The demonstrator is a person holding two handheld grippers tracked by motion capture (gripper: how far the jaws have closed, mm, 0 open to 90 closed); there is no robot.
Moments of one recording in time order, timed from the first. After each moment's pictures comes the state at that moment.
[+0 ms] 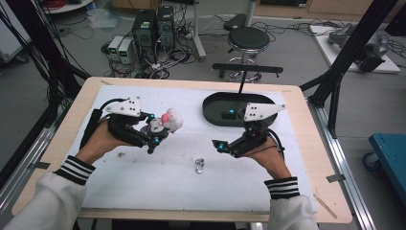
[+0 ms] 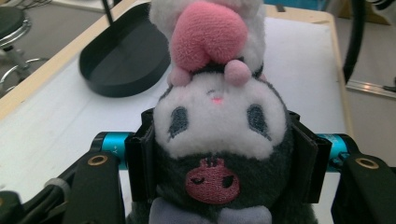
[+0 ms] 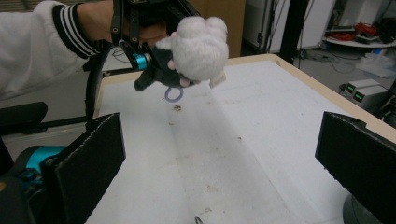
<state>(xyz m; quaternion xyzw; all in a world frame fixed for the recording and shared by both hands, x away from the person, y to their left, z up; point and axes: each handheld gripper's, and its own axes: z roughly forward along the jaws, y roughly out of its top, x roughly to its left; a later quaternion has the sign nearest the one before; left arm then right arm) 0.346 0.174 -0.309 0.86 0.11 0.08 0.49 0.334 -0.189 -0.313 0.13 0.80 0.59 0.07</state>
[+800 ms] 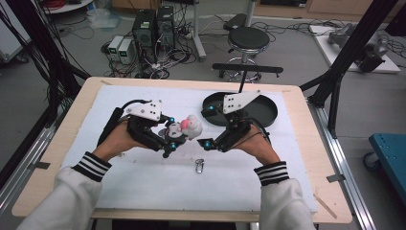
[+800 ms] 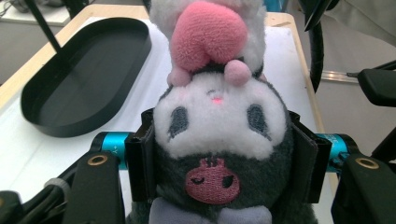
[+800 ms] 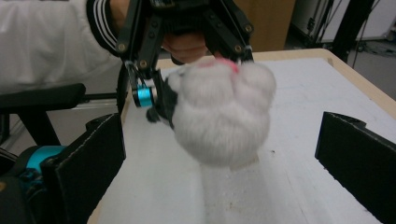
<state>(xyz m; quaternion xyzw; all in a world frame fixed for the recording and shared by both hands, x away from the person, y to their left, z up) 0.347 0.130 -0.307 0.87 0.05 0.04 0.49 0.356 -0.148 -0.300 0.06 0.83 0.56 0.01</state>
